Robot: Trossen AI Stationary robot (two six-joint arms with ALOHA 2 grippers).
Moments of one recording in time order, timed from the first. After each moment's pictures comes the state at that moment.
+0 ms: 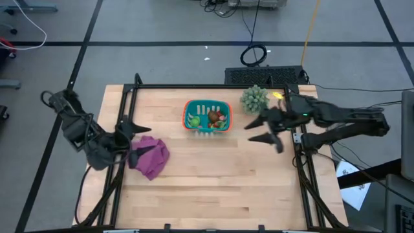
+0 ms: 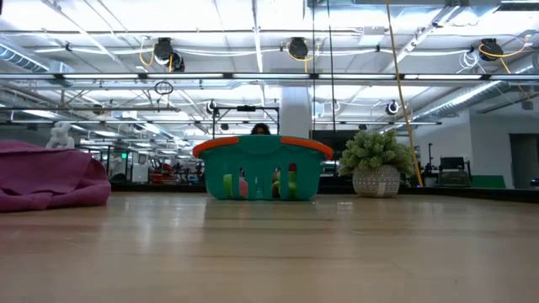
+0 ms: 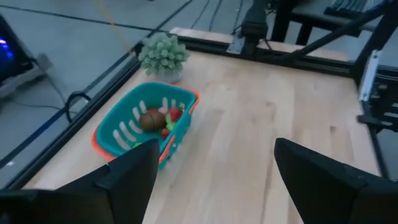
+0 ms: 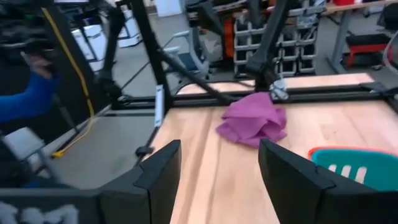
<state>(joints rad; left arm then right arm) -0.77 0.98 1.22 -1.05 -0.91 -0.73 0.02 0.93 1.03 -0.34 -0.24 0.14</state>
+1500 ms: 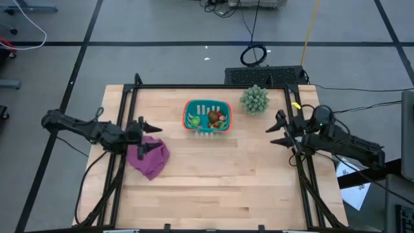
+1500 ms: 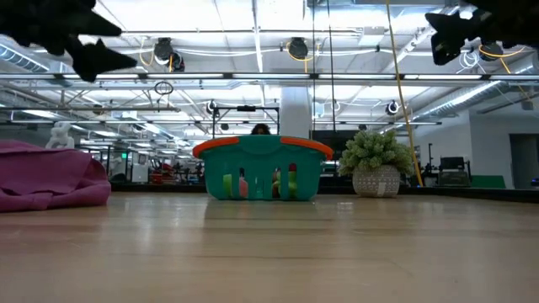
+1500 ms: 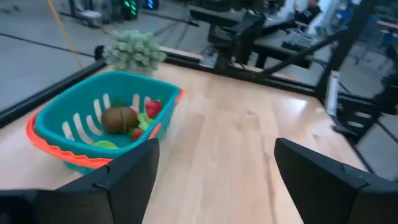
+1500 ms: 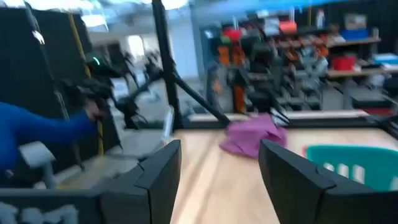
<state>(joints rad) -0.30 0.36 0.34 -0.20 -0.38 -0.27 -0.37 0.20 0.30 -0.04 -0.65 0.16</state>
